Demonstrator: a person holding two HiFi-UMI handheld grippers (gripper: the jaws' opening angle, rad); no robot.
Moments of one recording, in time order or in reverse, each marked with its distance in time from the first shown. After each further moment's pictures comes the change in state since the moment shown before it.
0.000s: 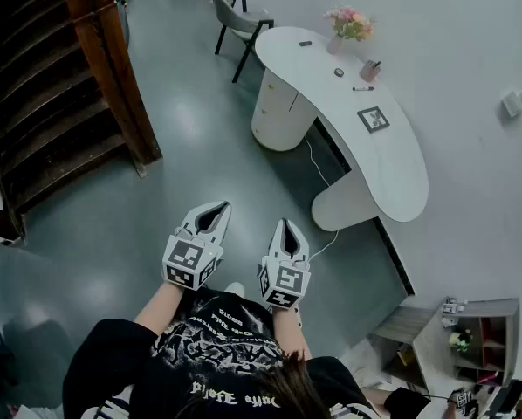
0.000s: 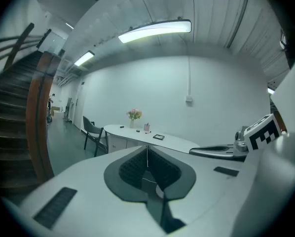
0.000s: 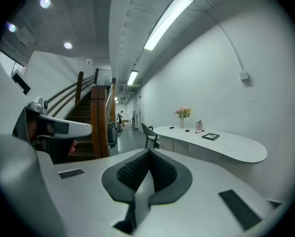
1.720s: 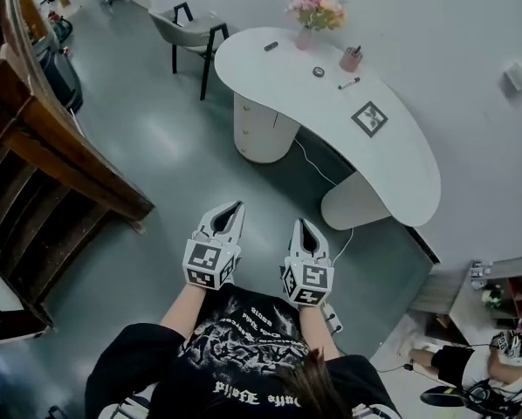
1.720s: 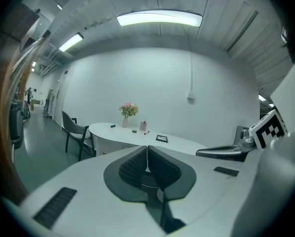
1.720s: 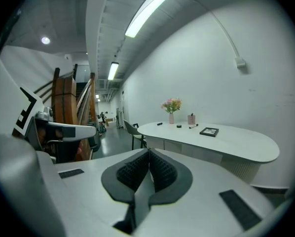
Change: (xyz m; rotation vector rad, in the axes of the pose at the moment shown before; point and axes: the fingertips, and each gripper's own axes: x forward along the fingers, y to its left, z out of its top) left arm 0.212 0.136 0.034 0.011 0.043 -0.207; right arm 0.202 -0.040 0.026 0.109 0.059 -0.182
